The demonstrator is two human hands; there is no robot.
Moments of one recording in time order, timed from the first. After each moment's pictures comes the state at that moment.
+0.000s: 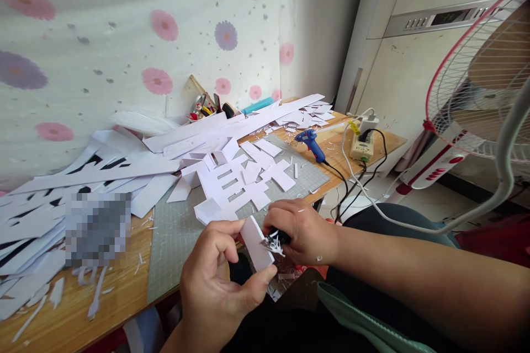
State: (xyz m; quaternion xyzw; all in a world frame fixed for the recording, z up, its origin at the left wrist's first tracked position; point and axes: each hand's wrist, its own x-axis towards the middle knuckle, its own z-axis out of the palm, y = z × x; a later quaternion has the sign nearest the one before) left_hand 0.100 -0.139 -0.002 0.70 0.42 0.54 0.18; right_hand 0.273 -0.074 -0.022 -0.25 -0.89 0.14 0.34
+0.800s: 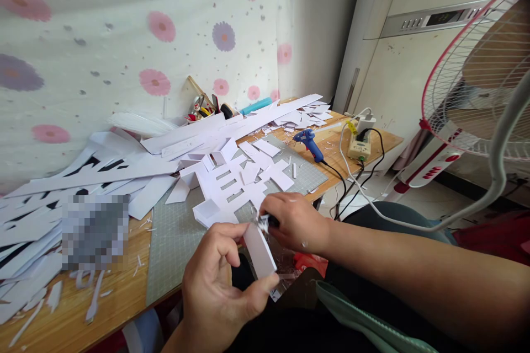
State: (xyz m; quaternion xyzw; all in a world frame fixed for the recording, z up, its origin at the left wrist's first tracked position) left_hand 0.103 -0.142 0.000 0.72 0.40 0.53 0.20; right_hand 0.265 -0.065 -0.021 -0.38 -0.88 0.10 0.25
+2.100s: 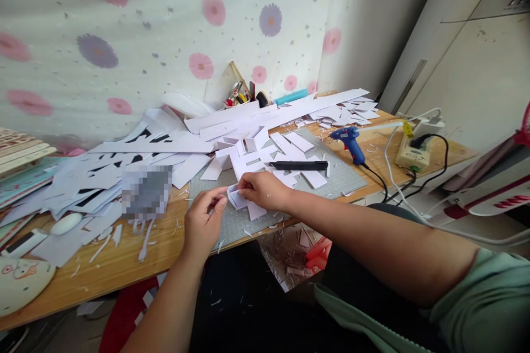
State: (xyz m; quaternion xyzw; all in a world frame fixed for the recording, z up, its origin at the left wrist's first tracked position) left_hand -0.011 -0.085 -0.068 0.65 0.60 0.47 0.05; right_hand 0.160 0.005 -0.042 -0.33 -0.85 0.34 0.25
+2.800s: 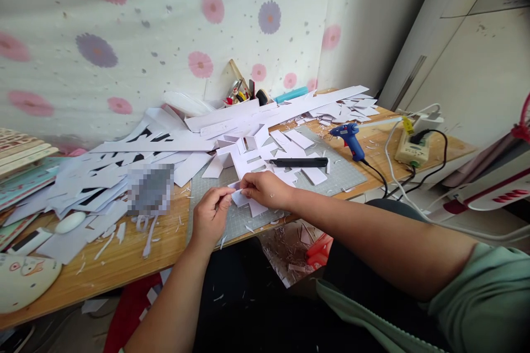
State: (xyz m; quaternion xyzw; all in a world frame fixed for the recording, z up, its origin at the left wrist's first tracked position) left_hand -0.008 -0.080 -0.068 0.68 0.58 0.45 0.06; right_hand 0.164 0.001 -0.045 -0.30 -0.86 0.35 0.24
